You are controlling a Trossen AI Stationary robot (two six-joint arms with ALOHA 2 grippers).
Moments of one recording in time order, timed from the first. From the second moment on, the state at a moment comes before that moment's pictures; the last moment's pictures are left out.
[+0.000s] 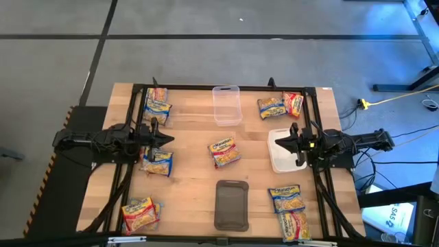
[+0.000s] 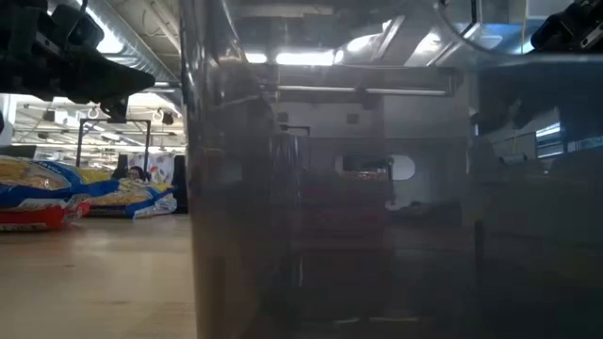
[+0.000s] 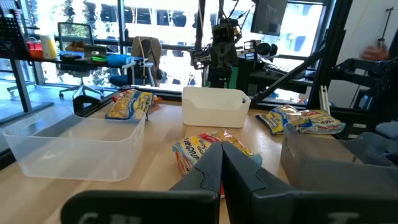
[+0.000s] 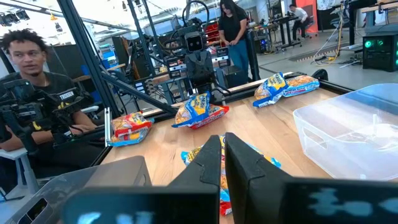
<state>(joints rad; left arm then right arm) -0.02 0.00 0.01 0.03 -0.09 -0.10 0.16 0.01 0.01 0.05 0.16 0.26</state>
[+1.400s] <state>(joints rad) -0.02 0.07 0.01 0.46 -0.29 -0.35 0.16 0.01 0.01 0.12 0.31 0.35</state>
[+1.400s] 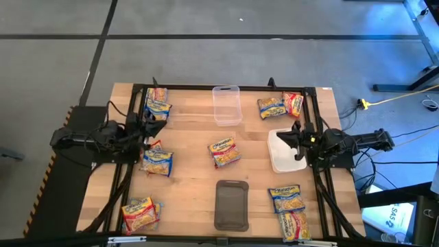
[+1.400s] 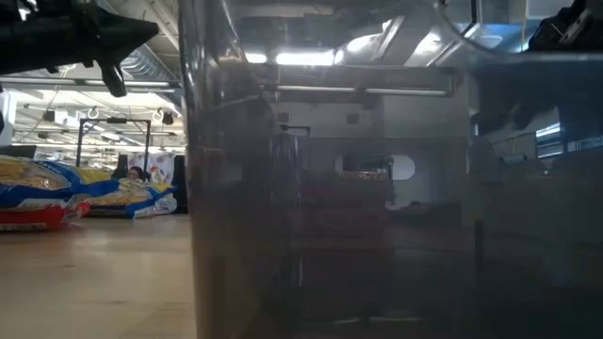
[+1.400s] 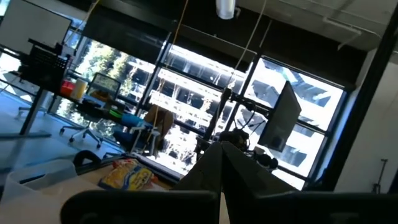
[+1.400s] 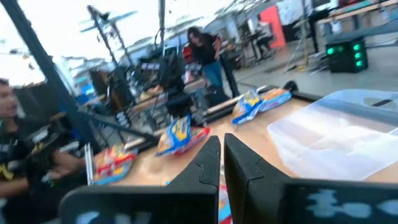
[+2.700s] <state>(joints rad) -0.09 1.41 0.45 0.63 -0.22 -0.68 0.16 0.50 0.01 0.43 0.34 0.50</state>
